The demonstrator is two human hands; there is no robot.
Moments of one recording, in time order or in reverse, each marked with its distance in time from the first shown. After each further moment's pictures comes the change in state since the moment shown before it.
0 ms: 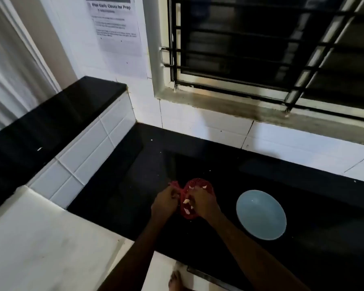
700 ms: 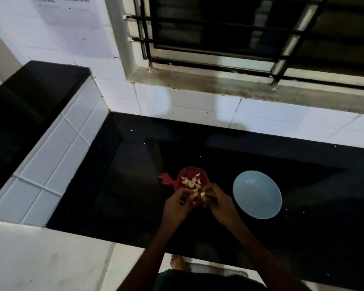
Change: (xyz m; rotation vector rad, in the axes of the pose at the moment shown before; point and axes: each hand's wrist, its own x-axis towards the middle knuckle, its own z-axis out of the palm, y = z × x) left_hand -0.006 -0.005 0.043 -0.383 -0.235 0.220; right_hand -0.067 0.032 0.011 0.813 0.326 0.318
